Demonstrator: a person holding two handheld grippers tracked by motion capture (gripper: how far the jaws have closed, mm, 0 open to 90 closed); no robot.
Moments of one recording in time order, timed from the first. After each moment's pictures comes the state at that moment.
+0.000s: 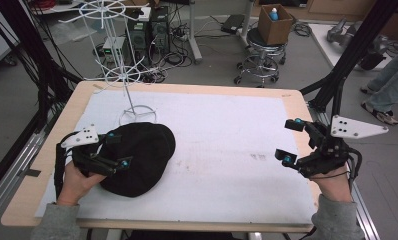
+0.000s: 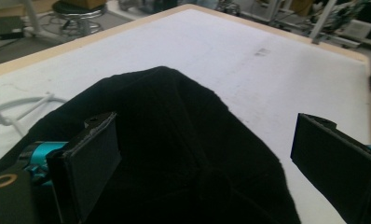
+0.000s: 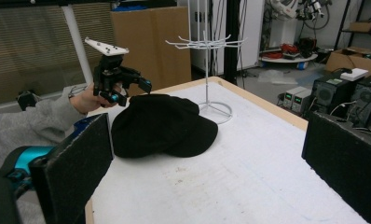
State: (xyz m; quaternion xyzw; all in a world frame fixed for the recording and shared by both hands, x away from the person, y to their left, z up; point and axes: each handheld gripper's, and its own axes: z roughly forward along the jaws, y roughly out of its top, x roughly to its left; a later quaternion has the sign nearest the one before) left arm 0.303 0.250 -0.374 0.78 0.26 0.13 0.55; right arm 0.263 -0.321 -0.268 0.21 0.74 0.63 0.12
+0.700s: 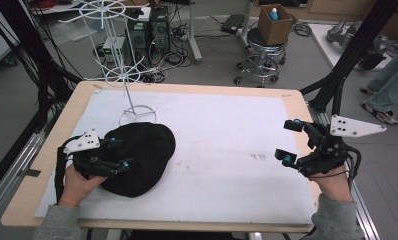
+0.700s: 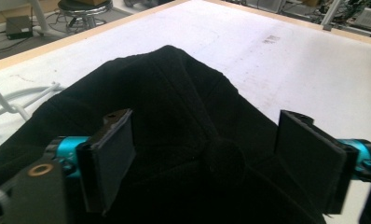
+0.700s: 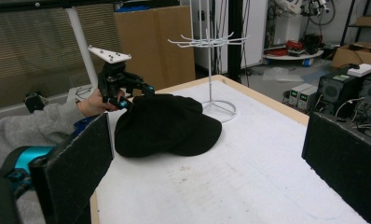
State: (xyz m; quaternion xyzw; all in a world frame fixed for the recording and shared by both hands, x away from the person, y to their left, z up) left arm 0.301 0.255 -0.387 0.79 0.26 0.14 0.54; right arm 0.266 -0.322 -0.270 0.22 0.74 0.63 0.11
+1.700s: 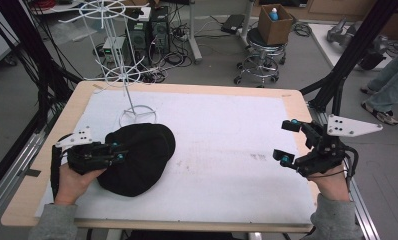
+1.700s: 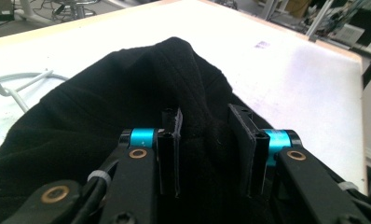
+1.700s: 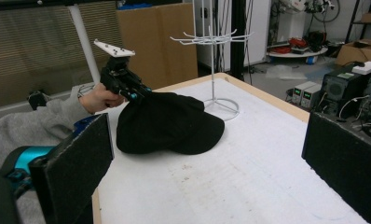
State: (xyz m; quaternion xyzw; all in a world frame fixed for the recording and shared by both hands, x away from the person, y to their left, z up) left arm 0.306 0.271 -0.383 0.78 0.28 0.09 0.55; right arm 0.268 -0.319 -0.271 0.21 0.74 0.63 0.11
